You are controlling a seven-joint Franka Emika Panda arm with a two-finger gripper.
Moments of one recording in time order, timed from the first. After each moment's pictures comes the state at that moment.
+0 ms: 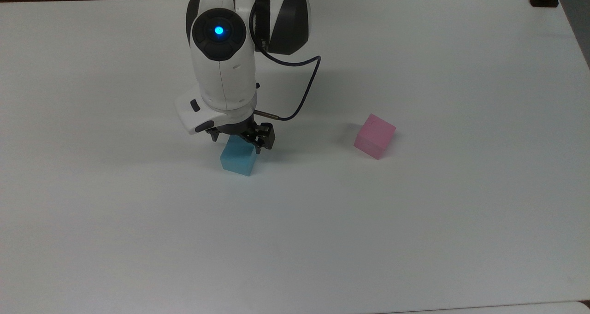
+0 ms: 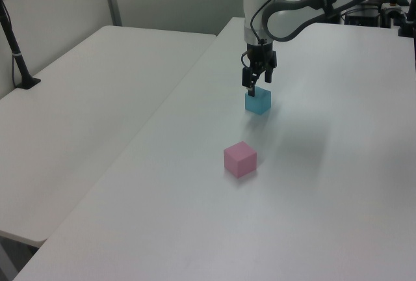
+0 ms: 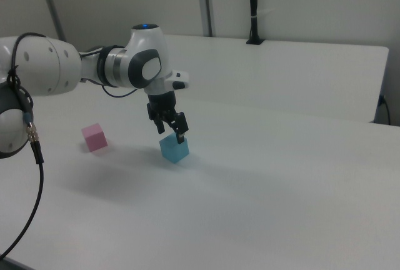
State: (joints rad) arm 0.01 0.52 0.01 -1.51 -0.07 2.03 0.30
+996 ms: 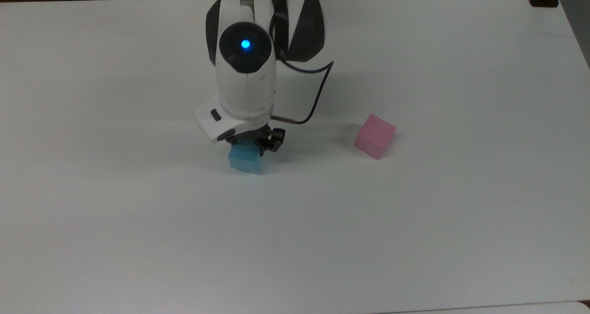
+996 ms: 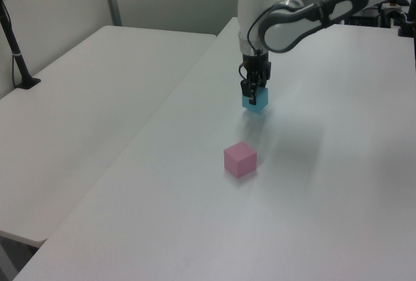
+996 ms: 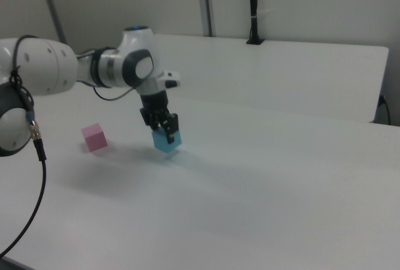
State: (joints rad) arm 0.04 0.54 0.03 -1.48 -0.11 2.01 0.28
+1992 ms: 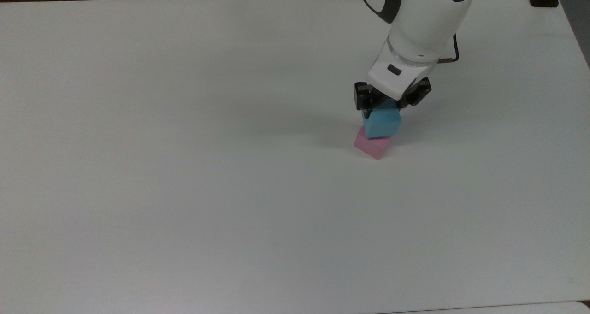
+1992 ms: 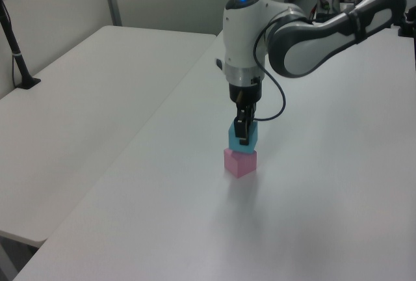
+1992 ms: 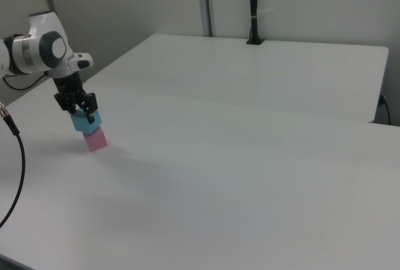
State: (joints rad) arm 0.40 0.50 0.07 -1.45 -0.11 1.95 0.35
